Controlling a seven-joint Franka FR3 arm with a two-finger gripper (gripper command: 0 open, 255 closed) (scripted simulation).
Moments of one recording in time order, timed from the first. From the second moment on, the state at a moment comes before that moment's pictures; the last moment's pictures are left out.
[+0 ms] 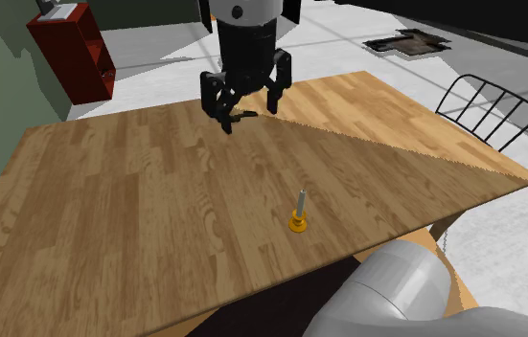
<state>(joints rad) 0.02 -0.80 -0.06 -2.30 -0.09 1.59 0.03</state>
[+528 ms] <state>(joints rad) 0.00 -0.86 -0.16 -2.49 -0.14 1.70 -0.07</state>
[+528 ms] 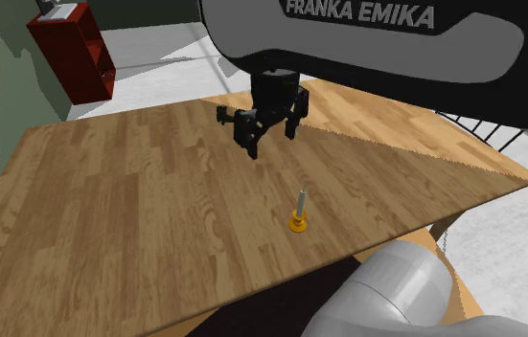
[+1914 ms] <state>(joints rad) -0.09 -0.79 -0.43 -2.85 -0.34 2.09 -0.28</state>
